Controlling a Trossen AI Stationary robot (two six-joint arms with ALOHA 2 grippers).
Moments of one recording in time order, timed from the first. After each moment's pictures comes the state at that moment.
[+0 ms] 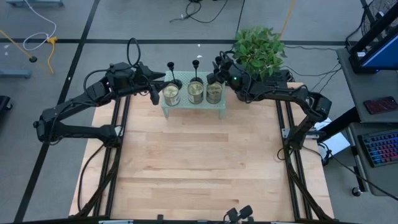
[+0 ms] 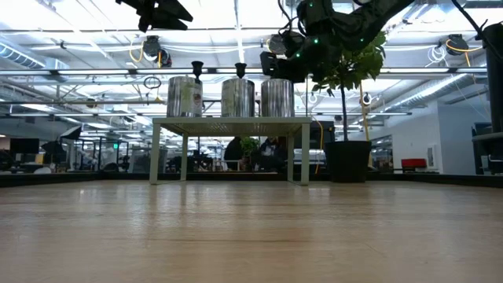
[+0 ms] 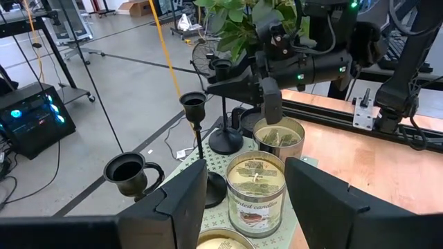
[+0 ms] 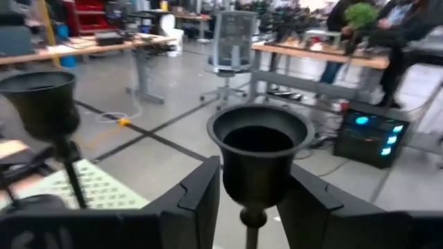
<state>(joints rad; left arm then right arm) 0.49 0.99 1.08 -0.34 0.00 0.05 -0.50 1.65 1.14 0.40 0.53 0.02</state>
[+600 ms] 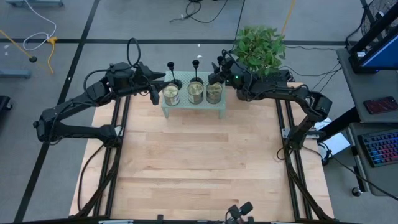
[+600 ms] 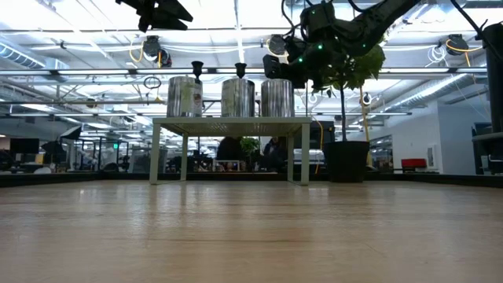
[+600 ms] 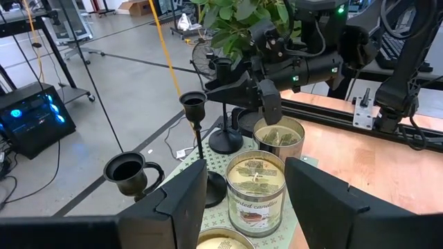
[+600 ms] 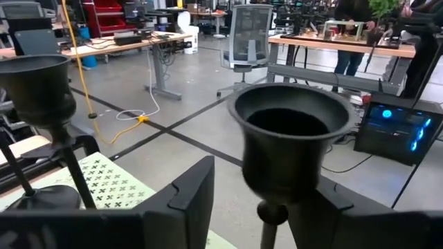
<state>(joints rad) 0.49 0.99 1.08 -0.34 0.00 0.05 -0.54 1.65 1.11 0.42 0.41 0.07</state>
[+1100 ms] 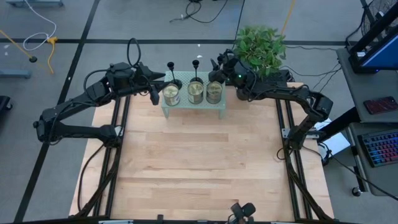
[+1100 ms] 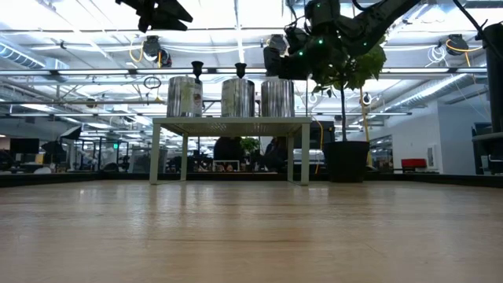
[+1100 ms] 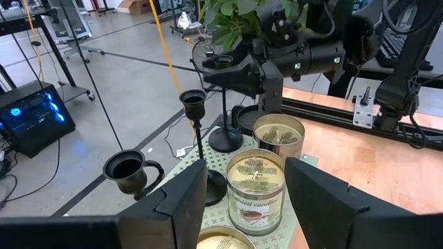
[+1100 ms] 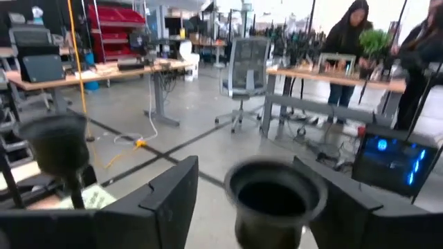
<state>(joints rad) 0.49 0.99 1.08 -0.35 0.00 0.05 -0.54 1.64 1.11 0.53 0.42 -0.01</state>
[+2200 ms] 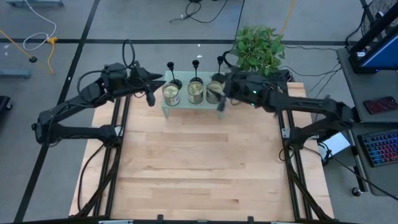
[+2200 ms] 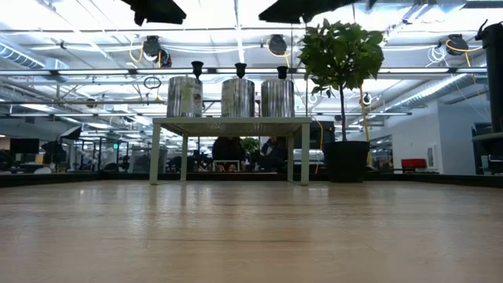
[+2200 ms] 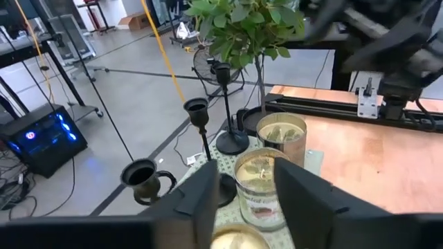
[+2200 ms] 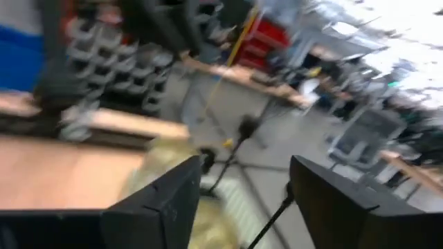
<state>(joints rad) 0.49 0.95 1.08 -0.37 0.00 0.15 -0.28 1.35 1.11 0.23 0.15 -0.41</state>
